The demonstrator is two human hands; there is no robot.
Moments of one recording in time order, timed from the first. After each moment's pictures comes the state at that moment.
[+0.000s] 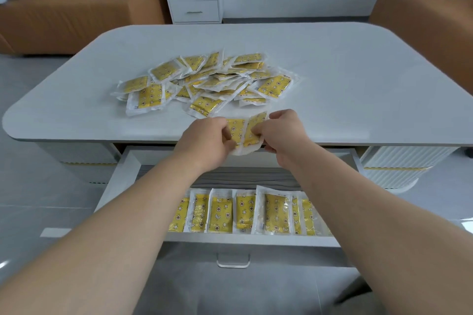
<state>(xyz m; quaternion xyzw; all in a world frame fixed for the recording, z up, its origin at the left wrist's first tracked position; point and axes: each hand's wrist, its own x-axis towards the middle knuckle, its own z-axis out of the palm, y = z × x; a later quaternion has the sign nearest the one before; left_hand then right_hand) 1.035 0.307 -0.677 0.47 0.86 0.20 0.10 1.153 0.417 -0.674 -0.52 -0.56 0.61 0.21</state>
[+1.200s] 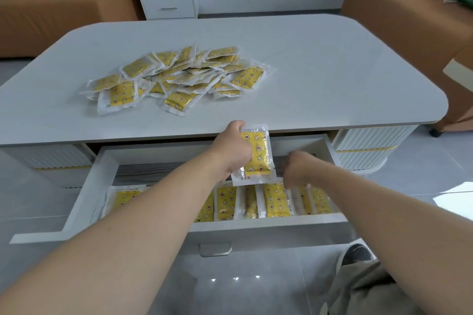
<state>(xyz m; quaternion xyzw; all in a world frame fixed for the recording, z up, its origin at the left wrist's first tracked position) 1.112 0.345 -0.697 0.35 0.78 0.35 0.39 1.257 0.449 -0.749 -0.50 -0.79 0.30 -0.18</state>
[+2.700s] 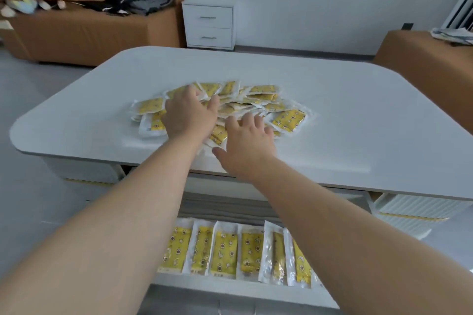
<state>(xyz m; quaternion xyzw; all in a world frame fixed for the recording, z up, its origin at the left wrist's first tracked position) 0.935 0.361 -0.661 0.26 0.90 0.35 -0.09 1.074 0.396 -0.658 -0.31 -0.95 0.05 0.06</state>
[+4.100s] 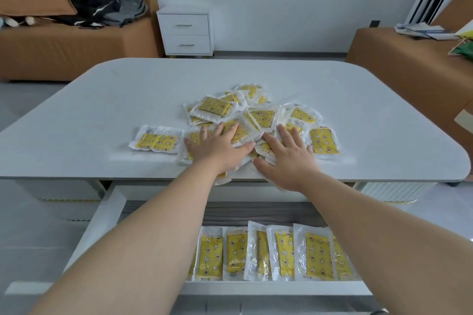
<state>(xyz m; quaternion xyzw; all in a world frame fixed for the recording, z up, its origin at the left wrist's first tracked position) 1.008 0.402 -0.699 0.45 0.88 0.09 0.11 1.177 0.489 -0.710 -0.39 -0.91 0.10 0.02</state>
